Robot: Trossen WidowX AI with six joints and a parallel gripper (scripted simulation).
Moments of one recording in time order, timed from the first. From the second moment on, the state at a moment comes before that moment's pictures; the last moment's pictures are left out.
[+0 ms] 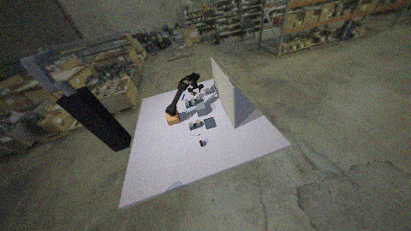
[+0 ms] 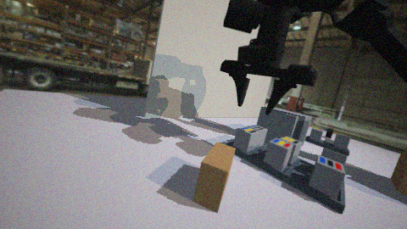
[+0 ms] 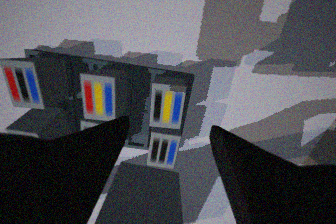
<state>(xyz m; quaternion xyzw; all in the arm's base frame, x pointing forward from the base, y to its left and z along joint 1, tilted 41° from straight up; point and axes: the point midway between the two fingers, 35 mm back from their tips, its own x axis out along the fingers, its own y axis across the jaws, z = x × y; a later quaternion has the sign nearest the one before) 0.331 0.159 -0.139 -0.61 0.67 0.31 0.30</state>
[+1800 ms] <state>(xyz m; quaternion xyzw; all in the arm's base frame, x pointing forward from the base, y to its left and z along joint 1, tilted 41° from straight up) 0.325 0.108 -0.198 -0.61 0.67 0.31 0.30</state>
